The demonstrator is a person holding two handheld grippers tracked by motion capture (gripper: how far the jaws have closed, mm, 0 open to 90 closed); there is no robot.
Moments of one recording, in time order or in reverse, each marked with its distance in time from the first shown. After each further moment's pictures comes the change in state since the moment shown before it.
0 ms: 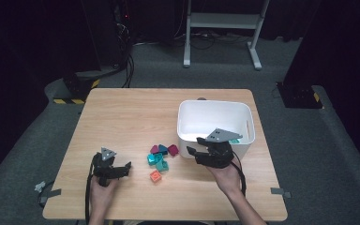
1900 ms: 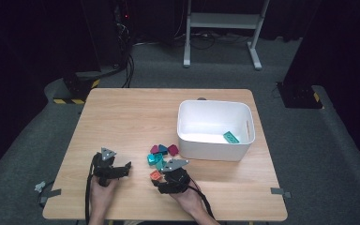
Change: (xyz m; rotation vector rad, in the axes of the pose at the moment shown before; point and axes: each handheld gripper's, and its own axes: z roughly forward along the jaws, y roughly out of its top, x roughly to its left) left arm 0.000 0.000 0.000 0.000 0.000 0.000; right arm 0.081 -0.071 0.121 0.175 0.169 -0.056
